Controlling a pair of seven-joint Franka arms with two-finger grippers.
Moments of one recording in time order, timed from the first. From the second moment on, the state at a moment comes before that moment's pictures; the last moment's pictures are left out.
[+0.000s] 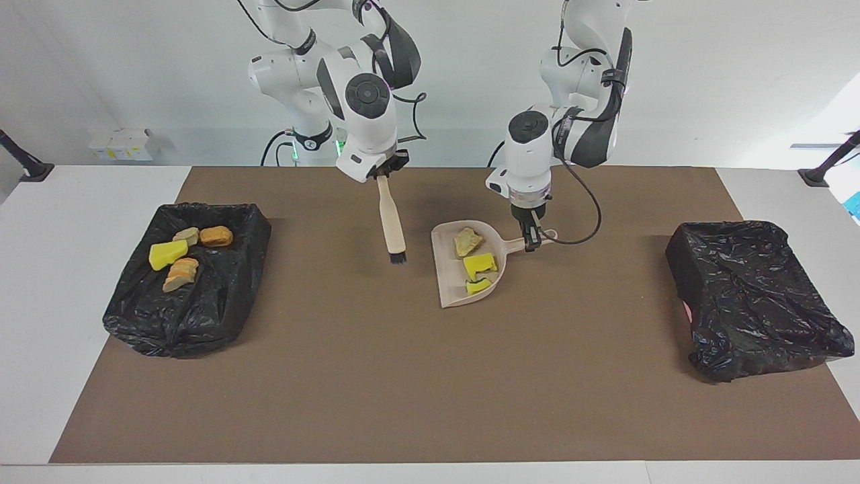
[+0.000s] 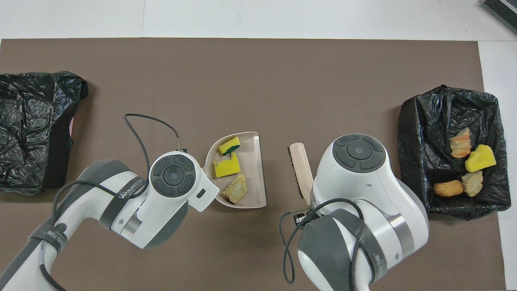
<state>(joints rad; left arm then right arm) -0.56 0.05 0.03 -2.18 0.23 2.19 0.88 0.33 -0.03 0.17 -2.01 0.16 1.59 0.27</state>
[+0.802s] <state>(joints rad) -0.39 0.00 0.04 -2.16 0.23 2.19 1.02 0.48 -0.10 0.18 -2.17 0.19 1.83 0.47</state>
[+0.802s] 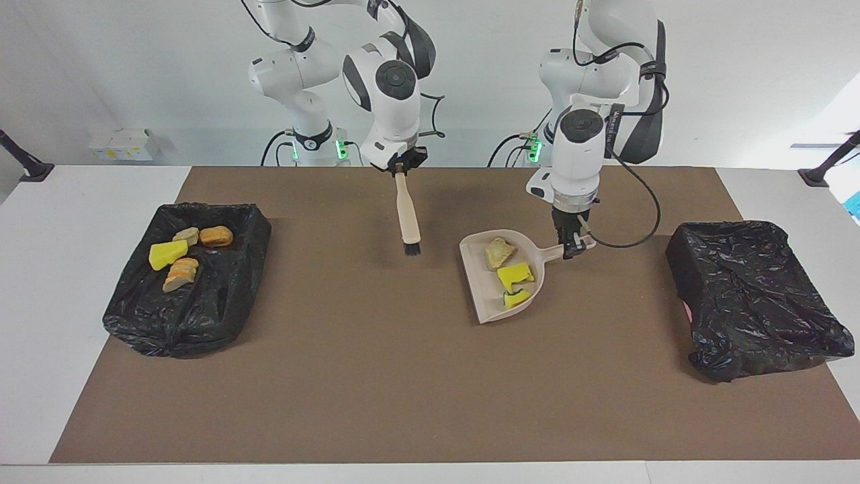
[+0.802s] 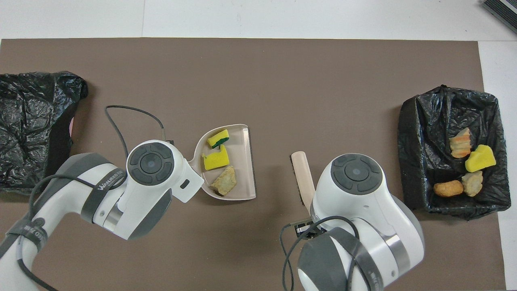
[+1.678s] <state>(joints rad) 0.03 -0.06 0.05 -2.03 0.14 2.19 1.43 0.75 0.18 0.18 -2.05 0.26 2.07 0.75</state>
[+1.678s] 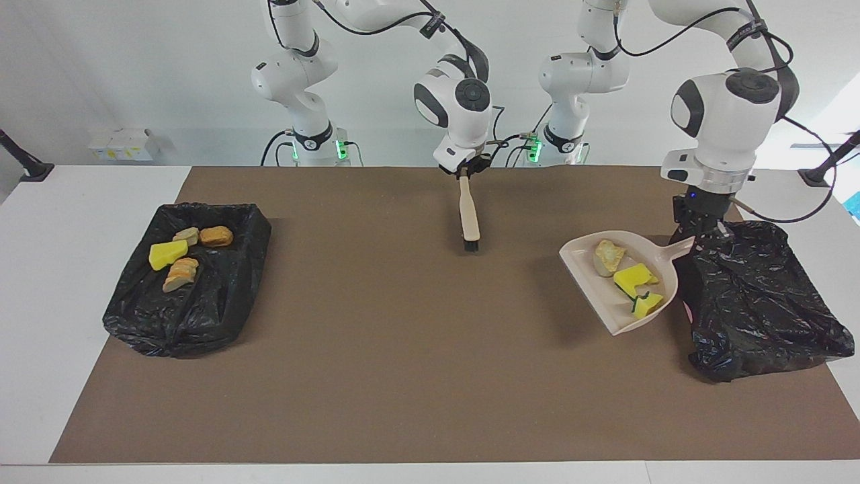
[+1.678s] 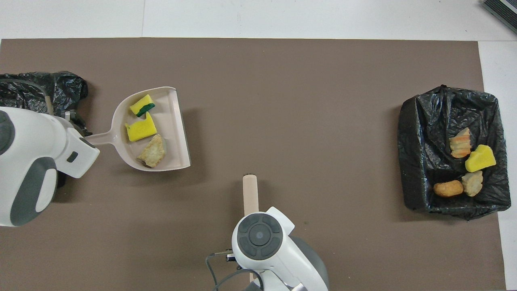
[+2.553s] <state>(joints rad) 0.41 0.11 0.06 -1.68 0.11 2.09 1.89 0.78 0.19 0.18 -2.01 0.24 2.03 0.76</state>
